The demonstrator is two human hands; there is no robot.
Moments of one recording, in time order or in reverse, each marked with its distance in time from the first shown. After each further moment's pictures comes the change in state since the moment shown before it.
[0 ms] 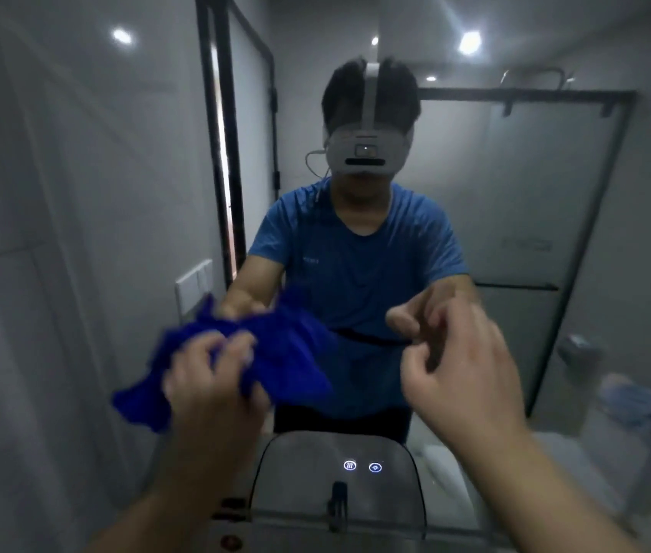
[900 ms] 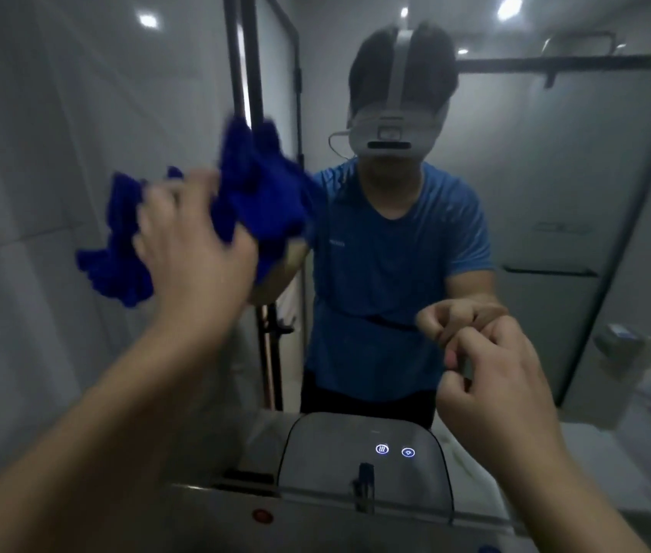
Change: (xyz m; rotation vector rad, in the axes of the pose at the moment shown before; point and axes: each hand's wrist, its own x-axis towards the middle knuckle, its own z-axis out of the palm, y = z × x) left_hand 0.134 0.022 -0.057 -0.045 0.074 -0.196; right_hand -0.027 0.002 0.007 -0.060 -0.253 0.152
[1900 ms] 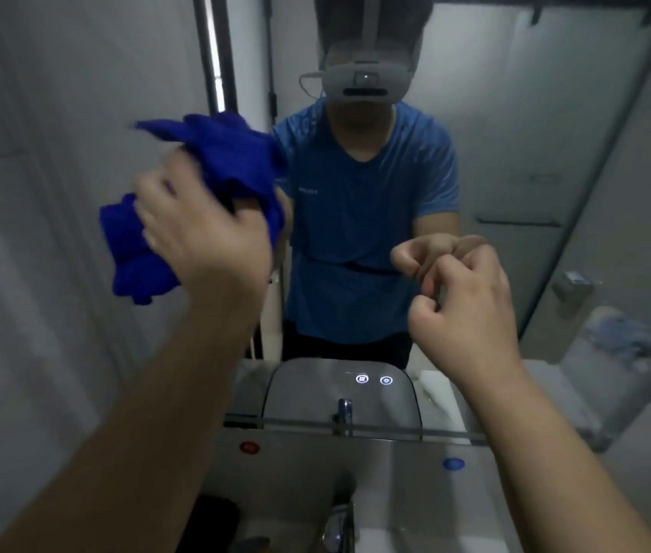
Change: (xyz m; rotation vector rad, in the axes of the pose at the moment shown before) left_hand -0.054 -0.013 0.051 0.068 0.312 -0.162; right_hand -0.004 -0.013 0.007 0.000 0.015 0.057
